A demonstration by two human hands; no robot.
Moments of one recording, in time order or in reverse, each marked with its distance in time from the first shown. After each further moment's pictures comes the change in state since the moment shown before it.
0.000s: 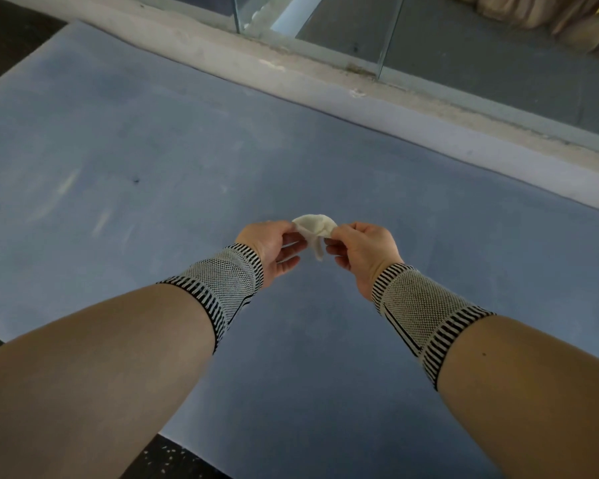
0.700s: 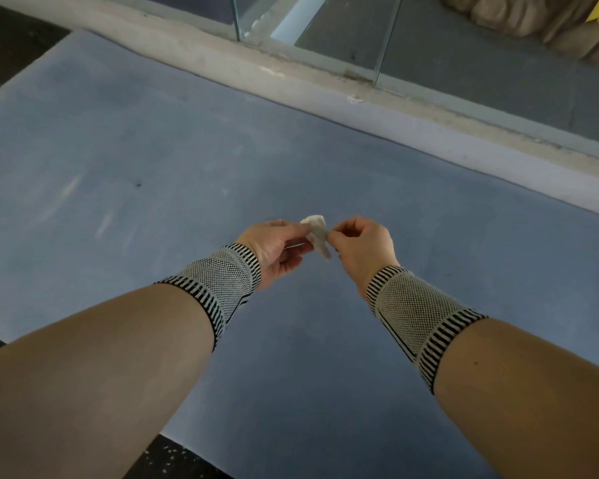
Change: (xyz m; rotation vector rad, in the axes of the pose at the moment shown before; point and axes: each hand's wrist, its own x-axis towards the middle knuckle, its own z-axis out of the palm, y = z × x) left_hand -0.009 0.003 -0.003 0.046 -0.177 0.056; right_hand -0.008 -0.003 0.001 -0.272 0.080 -0.181
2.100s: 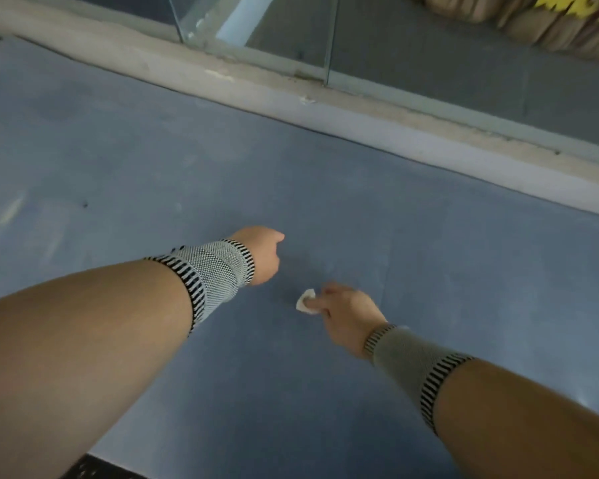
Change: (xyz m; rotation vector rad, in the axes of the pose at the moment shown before) left_hand 0.029 0.020 0.038 1.570 -0.021 0.111; right_hand -0.011 0.086 -0.048 -0.747 -0.367 -0.491
